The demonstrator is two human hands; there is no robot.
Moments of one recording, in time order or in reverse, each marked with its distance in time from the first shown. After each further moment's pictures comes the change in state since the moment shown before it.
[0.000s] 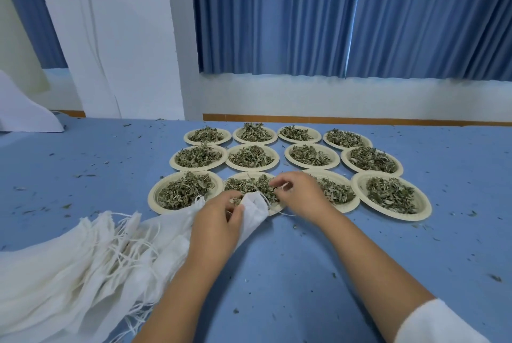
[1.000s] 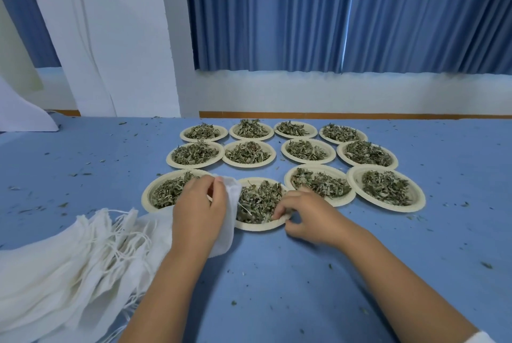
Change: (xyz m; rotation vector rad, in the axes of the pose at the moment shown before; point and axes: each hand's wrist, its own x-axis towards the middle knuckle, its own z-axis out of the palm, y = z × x) left_hand 0.009 0.006 -0.018 0.038 0.198 0.063; right_hand -0.046 0.021 -0.012 -0.208 -0.240 -0.287
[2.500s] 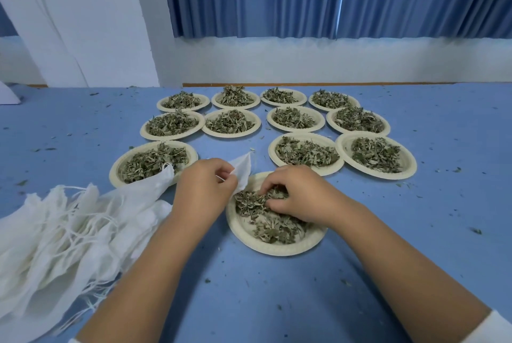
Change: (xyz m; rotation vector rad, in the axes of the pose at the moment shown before) left_hand -0.008 0.020 0.032 0.072 -0.308 -0.054; right_hand -0.013 -0.009 -0.008 -0.055 -0.034 0.073
